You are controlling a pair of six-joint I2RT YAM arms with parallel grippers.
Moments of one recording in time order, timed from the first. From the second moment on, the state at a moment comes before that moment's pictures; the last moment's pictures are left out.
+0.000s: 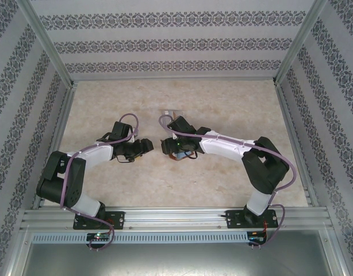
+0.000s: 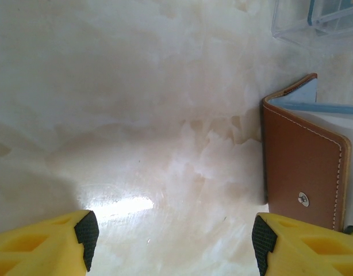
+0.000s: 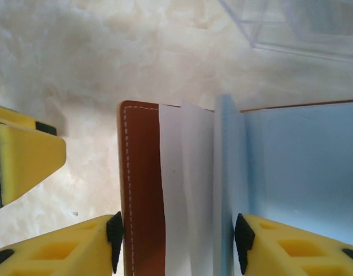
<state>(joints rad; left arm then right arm) -0.25 1.52 0.70 -0.20 0.47 -0.68 0.78 1.76 1.15 -0.37 -0.13 0.52</state>
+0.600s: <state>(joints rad) -0.25 1.55 0.70 -0.13 0.52 -0.72 0.81 1.82 1.10 -0.17 -0.37 0.53</state>
